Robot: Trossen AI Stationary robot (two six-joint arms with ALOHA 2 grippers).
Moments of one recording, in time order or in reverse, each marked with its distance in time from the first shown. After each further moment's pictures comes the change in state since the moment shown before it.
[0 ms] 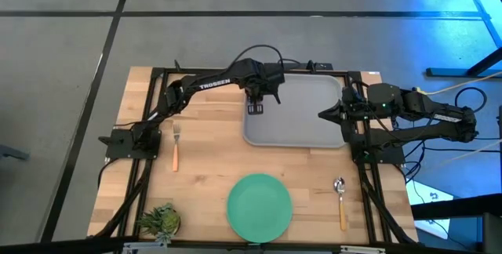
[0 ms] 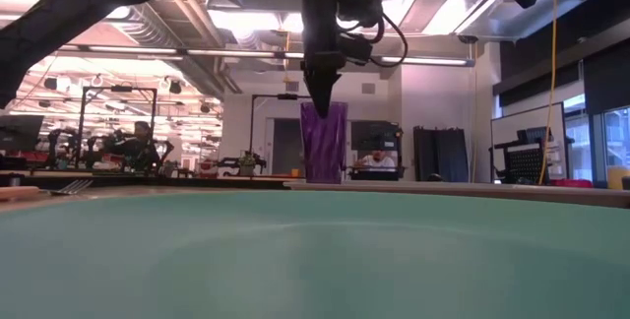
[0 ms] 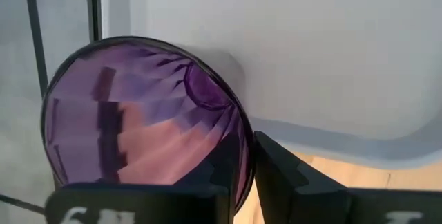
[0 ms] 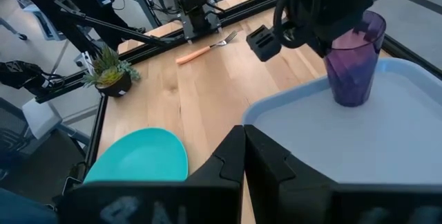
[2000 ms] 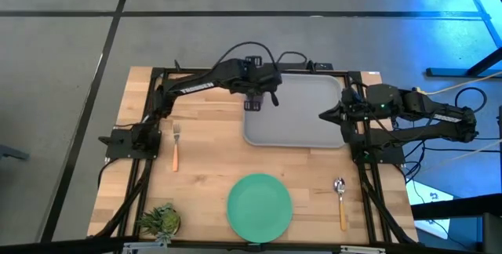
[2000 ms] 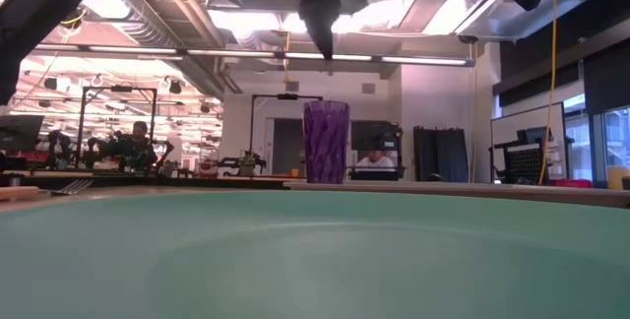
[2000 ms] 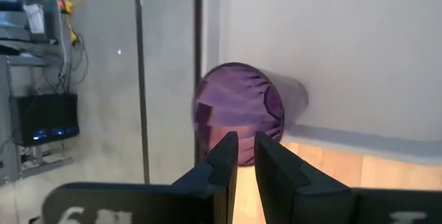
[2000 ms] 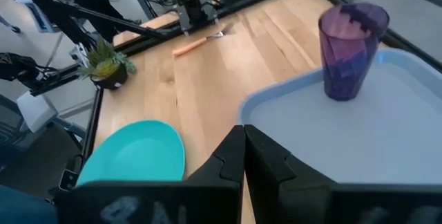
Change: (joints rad) left arm -0.105 -0.168 0.033 0.034 -0.264 0.111; right arm 0.000 0.000 0.000 -0.038 0.000 0.001
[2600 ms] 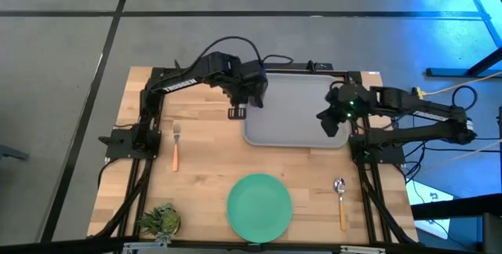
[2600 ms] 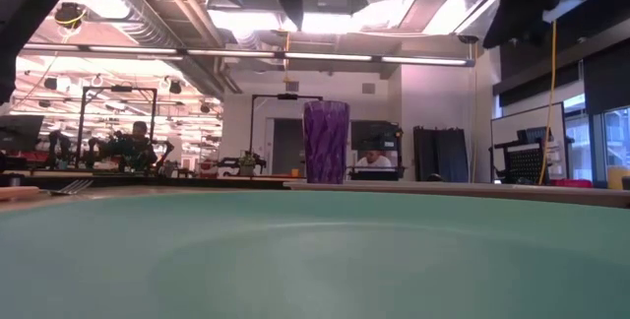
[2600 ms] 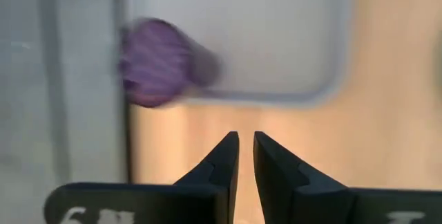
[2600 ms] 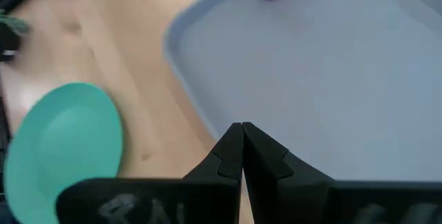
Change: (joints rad) left arm -0.008 -0.115 -0.010 -0.223 0.351 -0.141; right arm -0.139 0.177 0.000 -0.200 0.015 0.134
